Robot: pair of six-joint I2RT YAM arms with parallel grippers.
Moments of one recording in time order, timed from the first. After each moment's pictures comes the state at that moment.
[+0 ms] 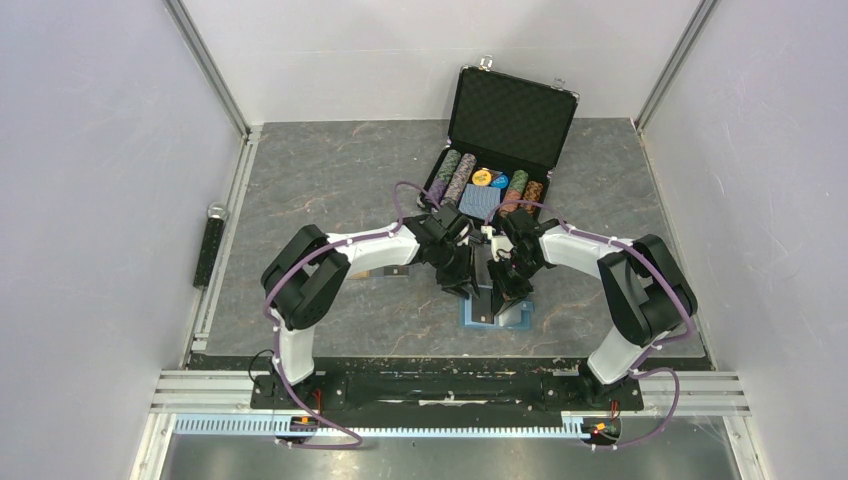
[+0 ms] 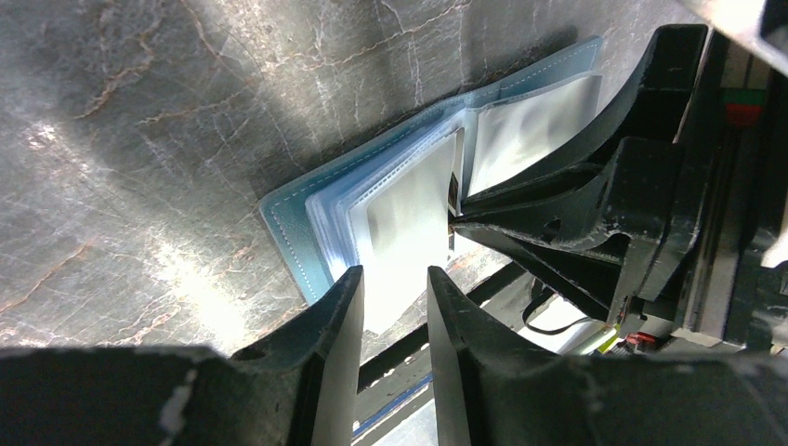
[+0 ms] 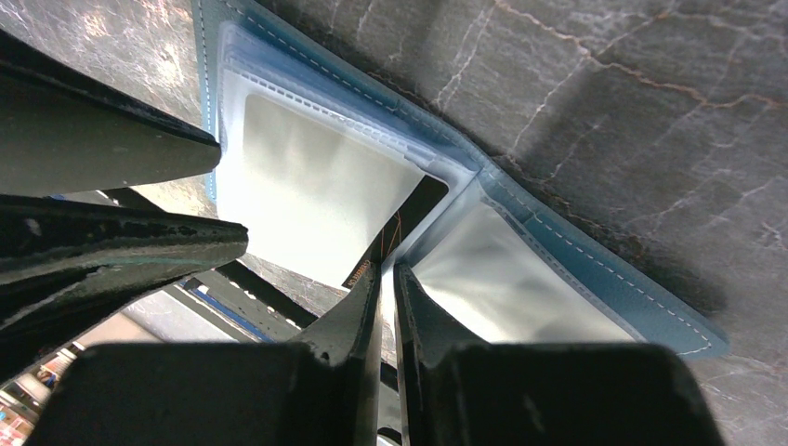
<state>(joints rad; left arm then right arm) -0.84 1.92 1.25 -0.42 0.39 -0.79 0.45 1.67 0.88 -0.67 -0.46 0.11</state>
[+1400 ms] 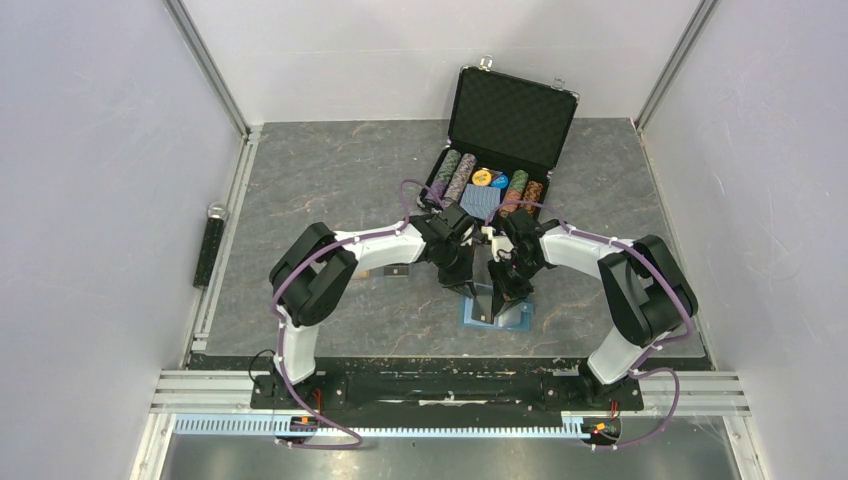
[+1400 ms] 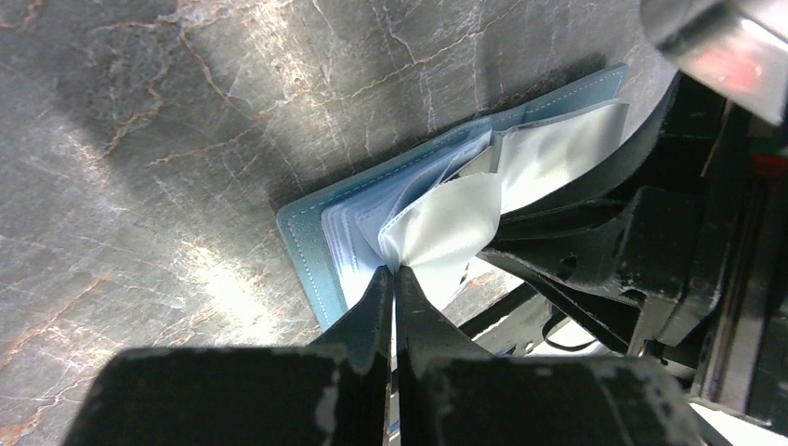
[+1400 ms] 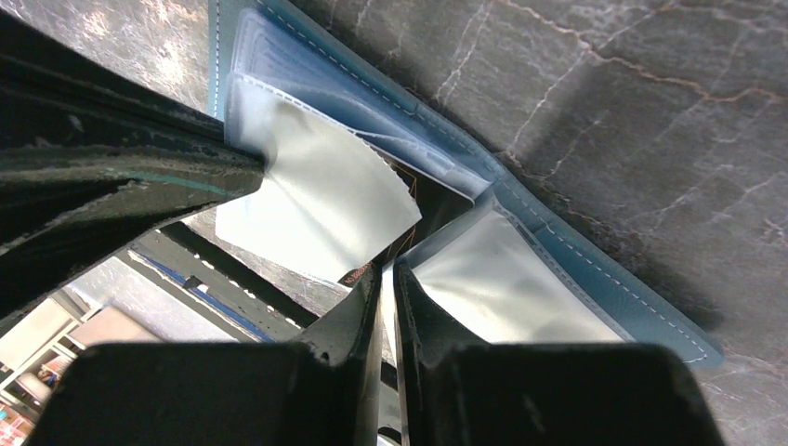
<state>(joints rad) -0.85 1.97 1.31 -0.46 0.36 -0.76 0.45 1.67 0.88 -0.66 -0.47 0.11</state>
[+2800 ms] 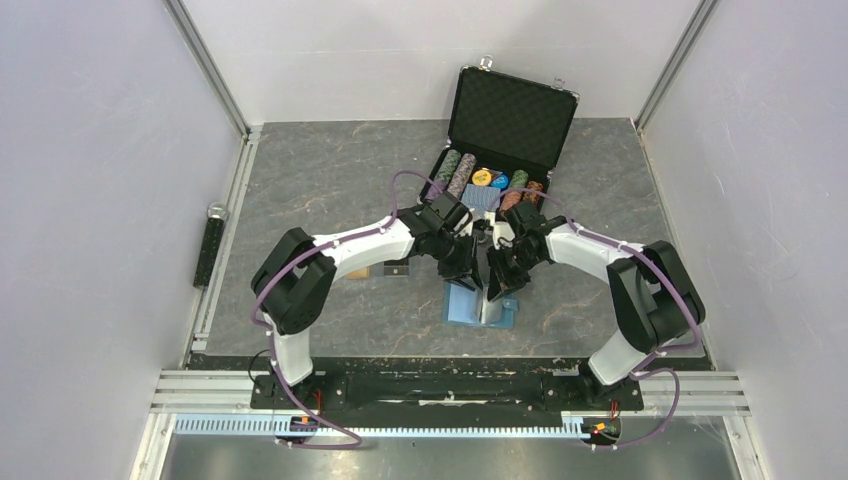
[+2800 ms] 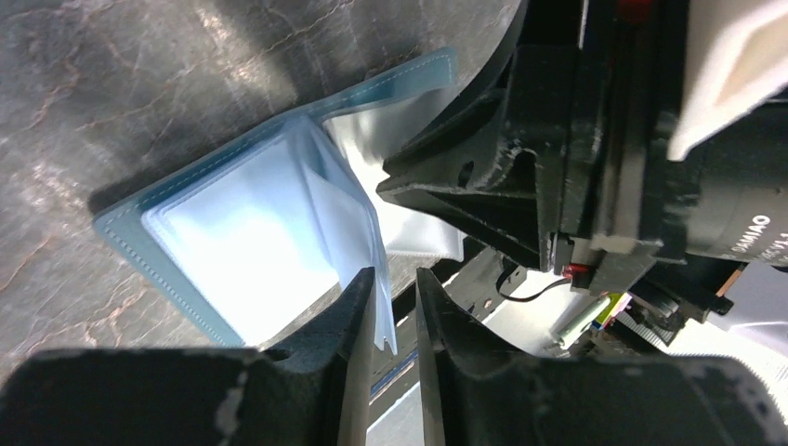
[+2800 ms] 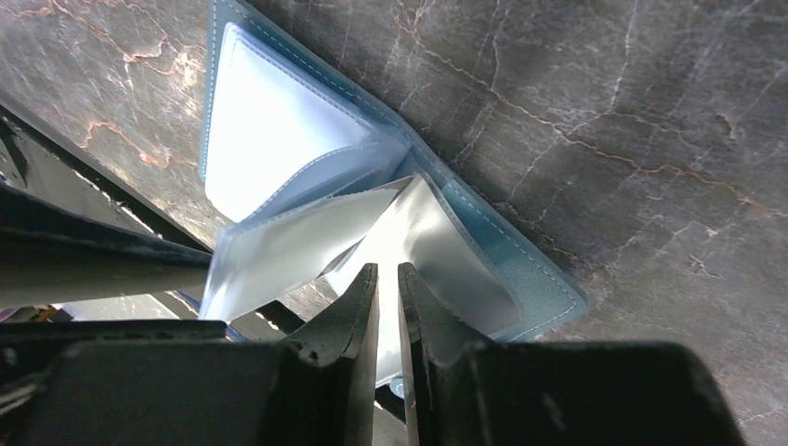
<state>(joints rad) -0.83 1.86 1.31 -0.48 0.44 -0.72 0.43 1.62 0.89 -0.58 -0.48 0.15</state>
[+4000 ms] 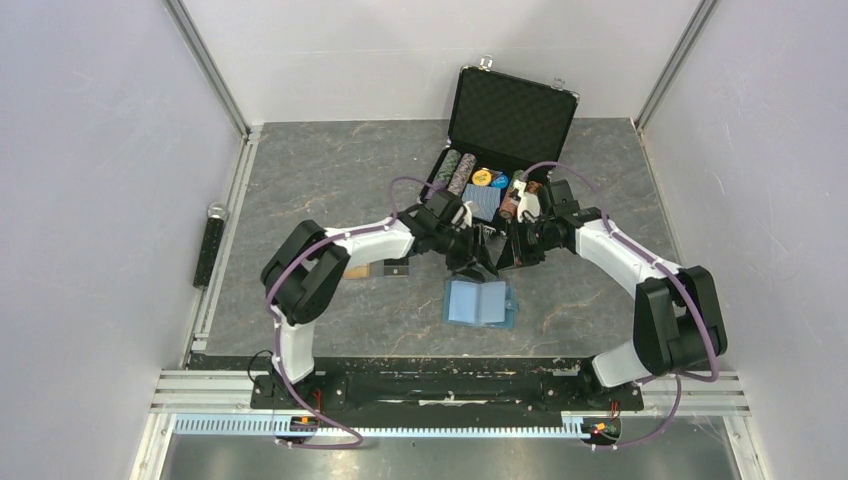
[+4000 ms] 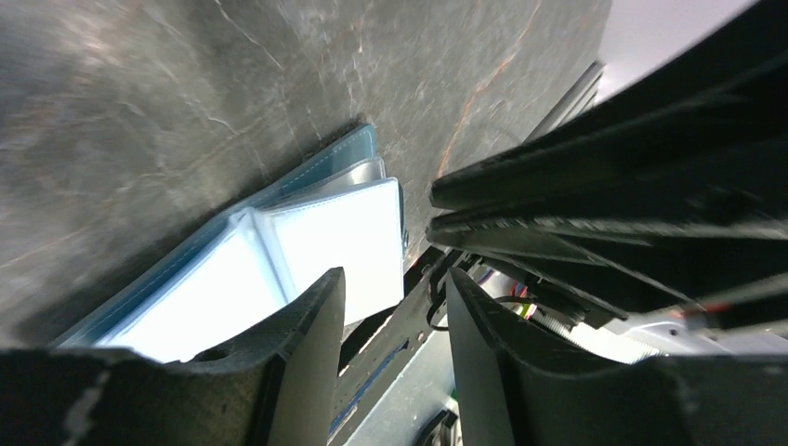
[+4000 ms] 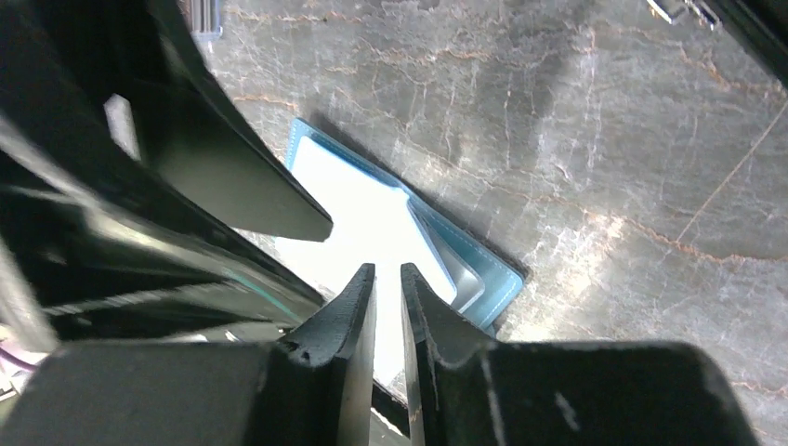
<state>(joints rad) -0.77 1.94 1.26 -0.16 0.60 -0.88 0.27 1.48 0.93 -0.54 -0.54 0.20</state>
